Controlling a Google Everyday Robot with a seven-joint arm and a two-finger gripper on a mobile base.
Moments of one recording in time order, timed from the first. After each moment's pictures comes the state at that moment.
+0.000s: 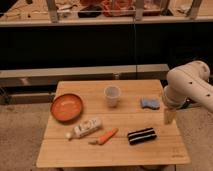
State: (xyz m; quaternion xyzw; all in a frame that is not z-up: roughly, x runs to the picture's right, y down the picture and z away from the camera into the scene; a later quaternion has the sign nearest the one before) arm 0.286 0.110 0.683 -0.28 0.02 0.02 0.96
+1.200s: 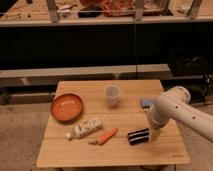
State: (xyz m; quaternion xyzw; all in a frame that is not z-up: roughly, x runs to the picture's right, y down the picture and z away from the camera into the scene) arm 0.217 0.209 0.729 -0.30 -0.06 0.00 0.95
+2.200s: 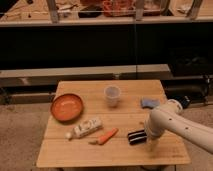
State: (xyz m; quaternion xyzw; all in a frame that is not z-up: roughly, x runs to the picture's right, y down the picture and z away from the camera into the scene) arm 0.210 0.266 0.757 -0.32 -0.07 -0.05 0.94
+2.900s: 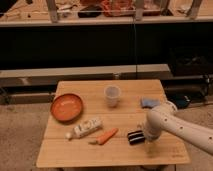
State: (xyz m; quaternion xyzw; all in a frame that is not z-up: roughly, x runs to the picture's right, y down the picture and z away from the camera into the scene) arm 0.206 0.283 0.770 -0.34 -0.08 -0.06 0.93
